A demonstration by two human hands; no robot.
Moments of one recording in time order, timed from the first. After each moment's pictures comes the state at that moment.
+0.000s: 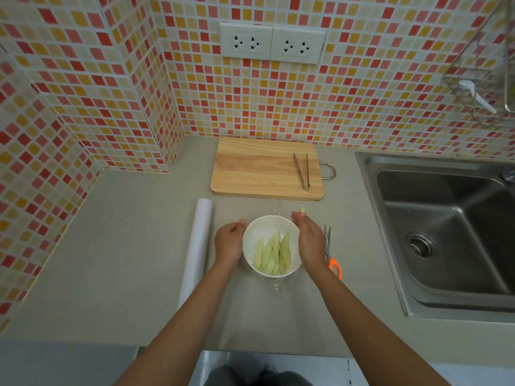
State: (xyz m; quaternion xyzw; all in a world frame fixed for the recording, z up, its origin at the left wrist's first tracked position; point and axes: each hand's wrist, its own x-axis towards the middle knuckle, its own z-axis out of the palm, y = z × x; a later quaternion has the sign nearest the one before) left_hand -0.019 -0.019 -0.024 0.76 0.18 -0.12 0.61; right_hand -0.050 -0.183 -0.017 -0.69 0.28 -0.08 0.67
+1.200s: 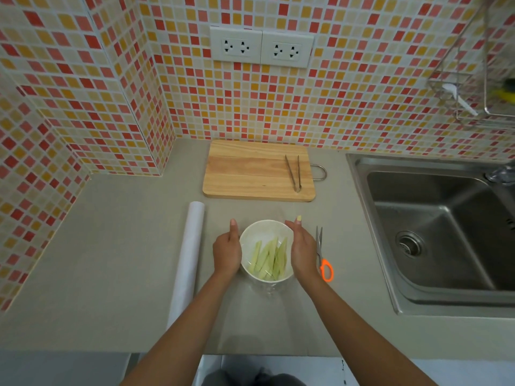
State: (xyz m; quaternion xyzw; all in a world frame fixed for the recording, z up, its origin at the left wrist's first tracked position) left_hand -0.030 -0.030 -0.036 0.83 0.15 -0.07 0.54; right_hand -0.068 -0.177 -0.015 -0.70 0.29 -0.08 0.65
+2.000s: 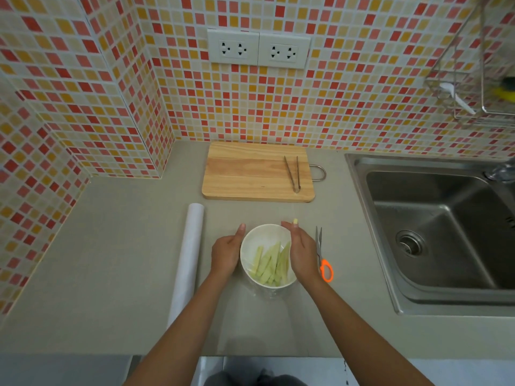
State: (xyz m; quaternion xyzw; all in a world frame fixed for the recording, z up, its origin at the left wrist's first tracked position) left_hand -0.024 -0.021 -0.045 0.81 0.14 -0.14 0.55; right_hand -0.072 -0.184 -0.017 -0.75 0.22 -0.07 0.62
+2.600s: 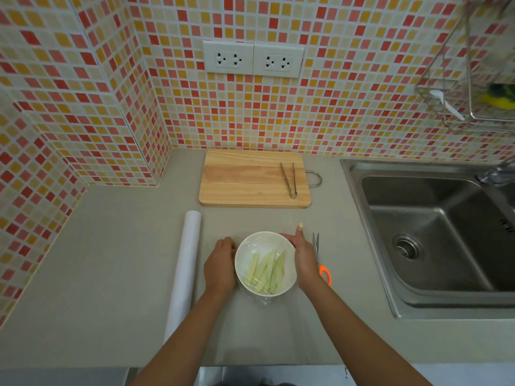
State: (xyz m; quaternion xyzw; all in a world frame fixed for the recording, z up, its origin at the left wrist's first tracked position) left_hand -0.046 -0.017 -0.045 0.90 0.07 -0.06 0.43; right_hand -0.066 -0.190 -0.008 -0.65 0.32 0.02 0.69
